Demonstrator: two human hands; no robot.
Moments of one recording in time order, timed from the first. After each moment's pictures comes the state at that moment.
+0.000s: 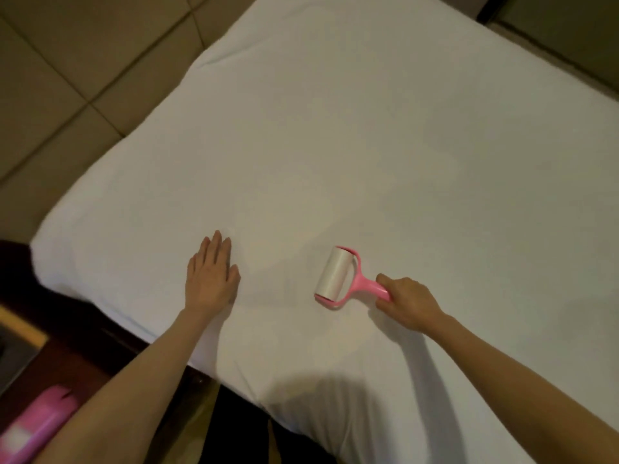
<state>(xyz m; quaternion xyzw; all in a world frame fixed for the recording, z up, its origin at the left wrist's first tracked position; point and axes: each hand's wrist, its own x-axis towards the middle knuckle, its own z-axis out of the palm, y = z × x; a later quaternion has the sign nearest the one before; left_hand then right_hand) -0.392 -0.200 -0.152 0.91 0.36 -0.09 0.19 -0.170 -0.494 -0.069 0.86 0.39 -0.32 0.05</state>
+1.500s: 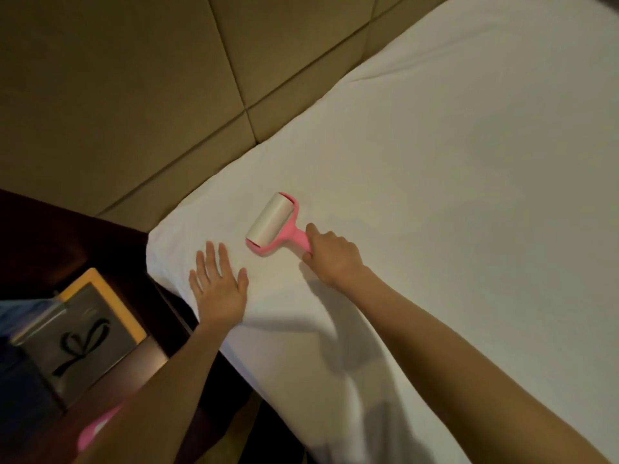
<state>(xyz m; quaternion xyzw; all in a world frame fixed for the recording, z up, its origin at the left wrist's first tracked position) -0.485 -0.058 -0.195 0.80 0.59 -0.04 0.15 -0.265 -0.105 -0.094 0.79 0.53 -0.32 0.02</state>
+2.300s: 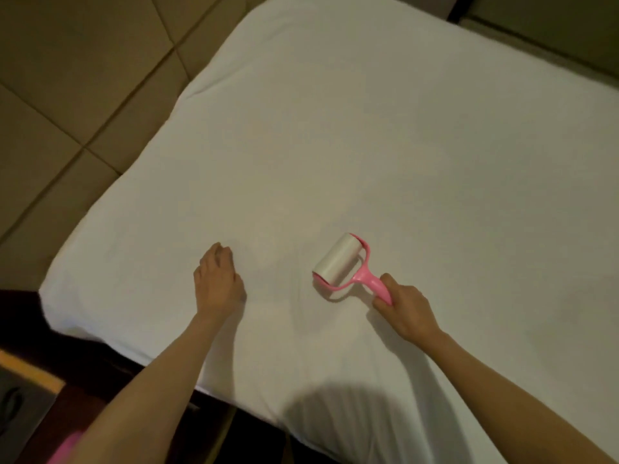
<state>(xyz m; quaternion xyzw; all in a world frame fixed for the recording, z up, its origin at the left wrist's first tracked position) -0.359 -0.176 -0.137 0.90 0.38 -0.07 0.17 -0.203 -0.476 -0.063 0.91 0.27 -0.28 -0.11</state>
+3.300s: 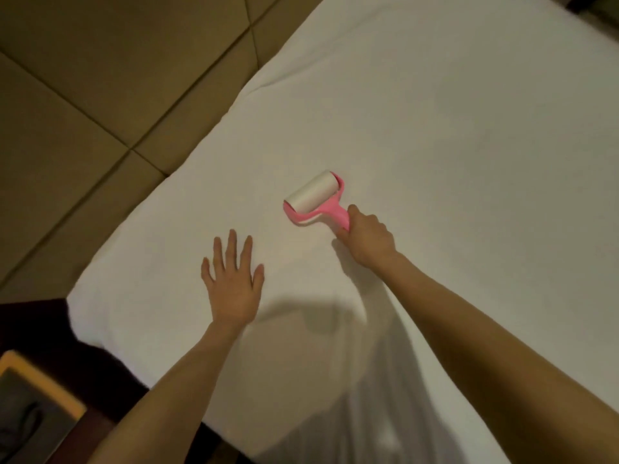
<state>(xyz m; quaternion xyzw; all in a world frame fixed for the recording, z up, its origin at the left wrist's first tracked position) -0.339 -0.075 -0.191 0.89 0.43 -0.08 0.13 -0.105 -0.180 -0.103 0.90 0.30 -0.31 -0.06</state>
